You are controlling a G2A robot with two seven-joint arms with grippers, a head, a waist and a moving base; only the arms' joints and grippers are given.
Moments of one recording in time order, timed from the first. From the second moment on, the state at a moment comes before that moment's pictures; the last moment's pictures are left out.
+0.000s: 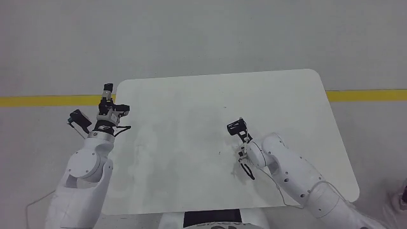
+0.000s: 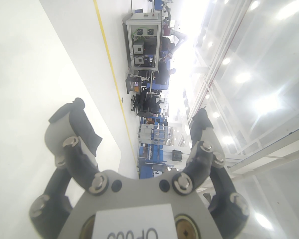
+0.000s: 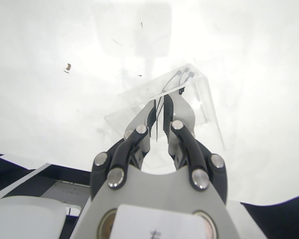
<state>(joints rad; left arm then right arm) 1.73 -1.15 -1.60 -1.80 -0.42 0.00 0.00 -1.29 -1.14 0.84 -1.70 -1.18 0.30 1.33</state>
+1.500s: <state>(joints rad) 1.73 -1.15 -1.60 -1.80 -0.42 0.00 0.00 -1.30 -1.18 0.87 -1.67 -1.25 0.29 1.37</state>
